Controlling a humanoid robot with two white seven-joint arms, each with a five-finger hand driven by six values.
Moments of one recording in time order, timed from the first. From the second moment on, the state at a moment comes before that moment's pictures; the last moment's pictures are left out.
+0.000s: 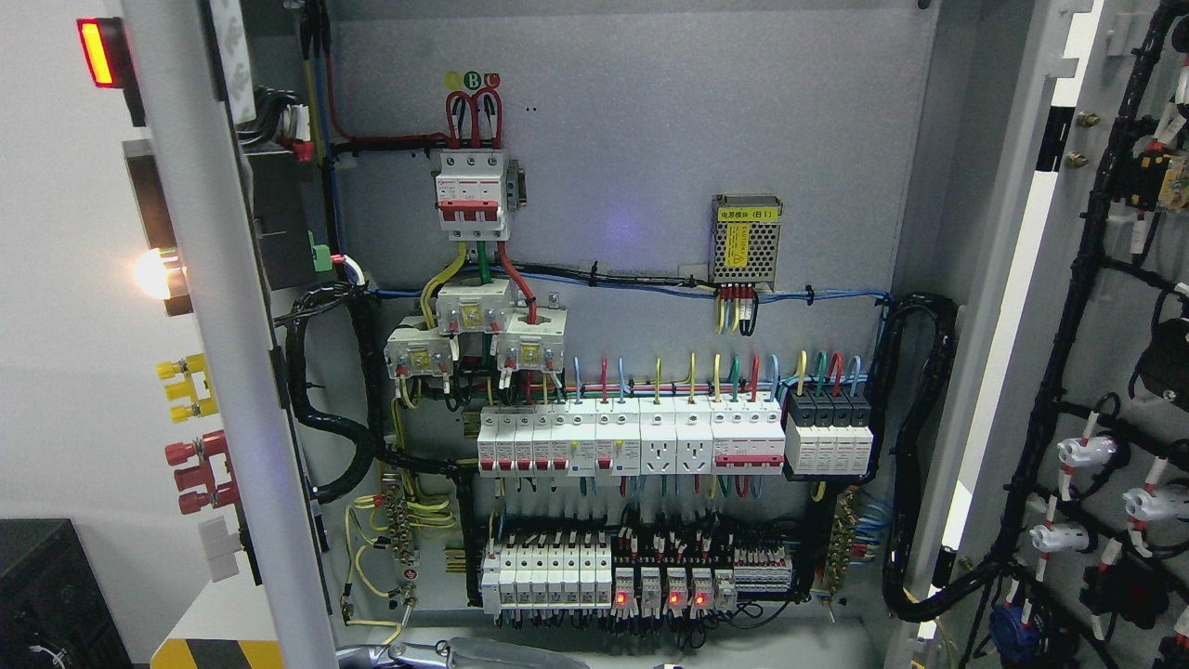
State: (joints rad) left arm 0.00 -0.10 -0.05 0.09 0.03 -0.19 -0.05; right arm -0.66 -0.16 0.75 -1.72 -0.76 0.23 0.65
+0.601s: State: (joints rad) left arm 0.00 -0.10 -0.05 0.09 0.03 -0.19 -0.05; right arm -0.67 -0.11 0.82 -1.72 -0.75 0.24 0.65
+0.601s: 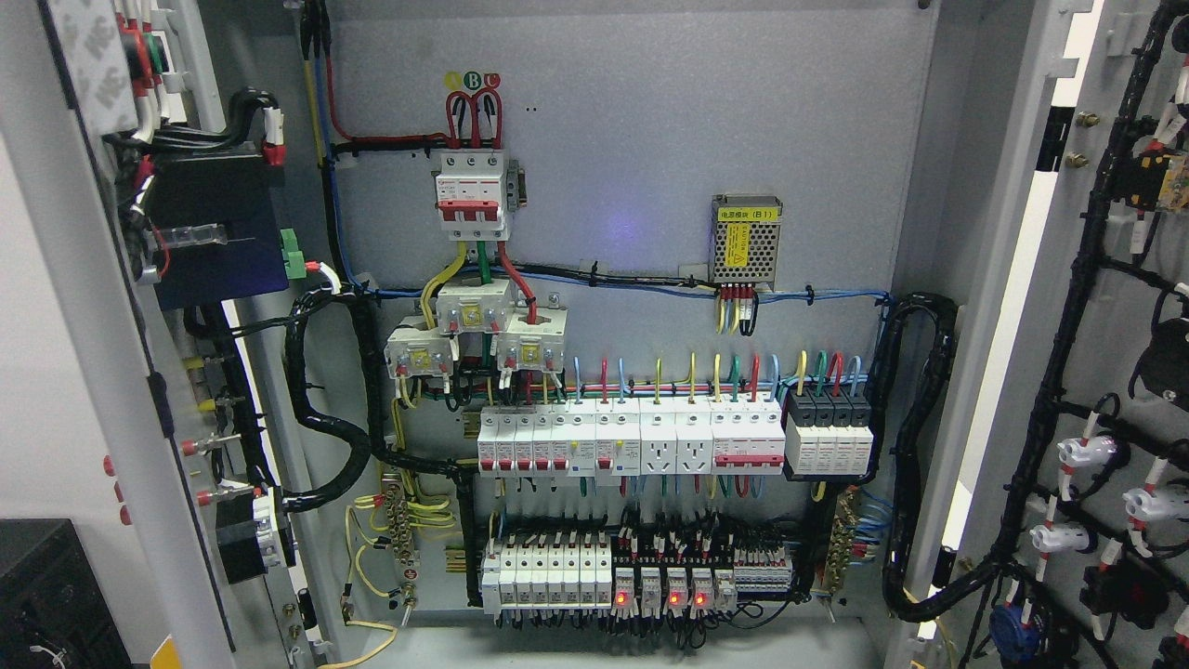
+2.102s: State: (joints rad) left arm 0.00 -0.10 -0.05 0.09 0.02 -0.19 -0.05; right arm -0.67 -0.08 0.76 -1.63 -0.73 0.24 0.65
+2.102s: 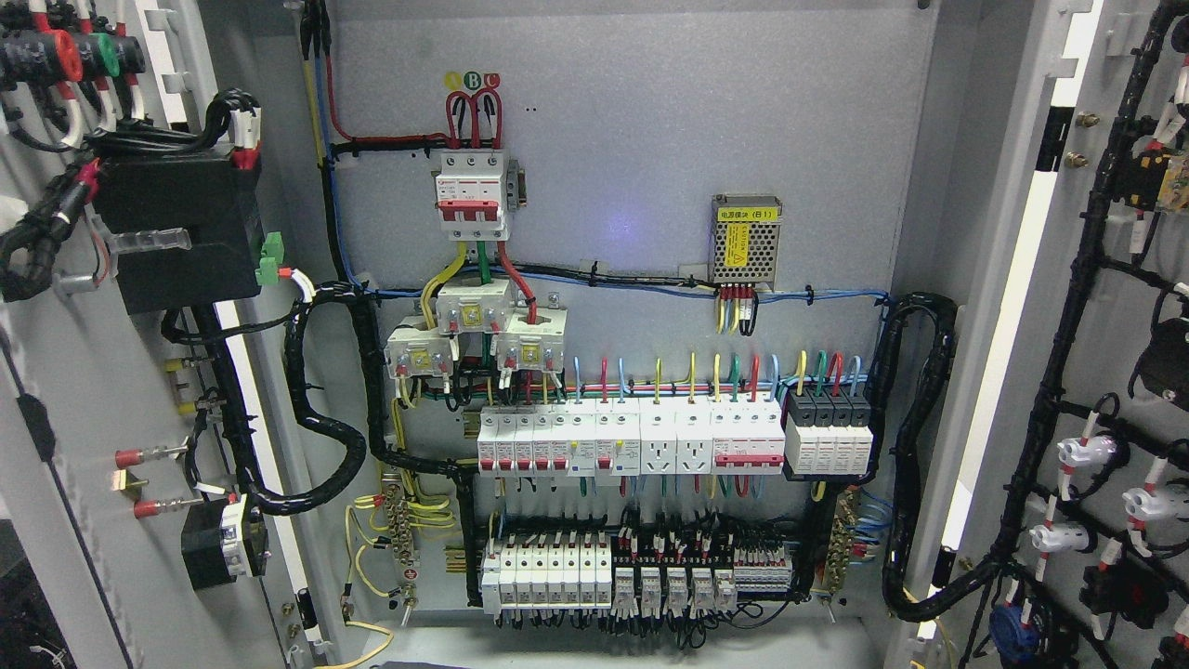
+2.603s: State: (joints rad) left arm 0.03 -0.10 -0.06 0.03 0.00 -0.20 -0.07; right arm -0.61 -0.13 0.67 -1.61 -0.73 0.23 0.65
